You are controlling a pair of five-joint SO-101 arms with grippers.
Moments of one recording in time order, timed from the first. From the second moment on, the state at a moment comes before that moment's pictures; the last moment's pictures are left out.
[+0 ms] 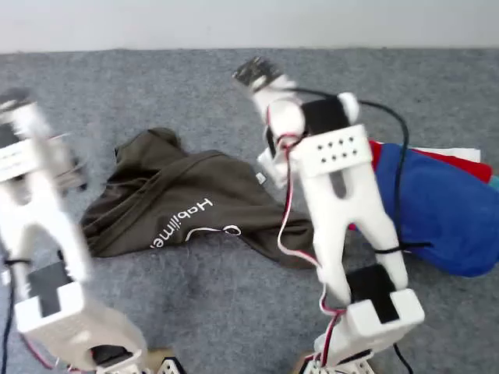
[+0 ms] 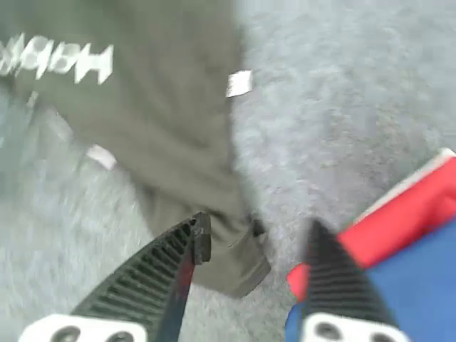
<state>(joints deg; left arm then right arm) -22.4 10.1 -9.0 89.7 6.4 -18.5 6.7 -27.3 99.8 16.8</state>
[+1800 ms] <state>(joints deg) -0.6 42.4 -88.8 99.4 8.9 -4.0 -6.0 -7.5 91.3 12.5</state>
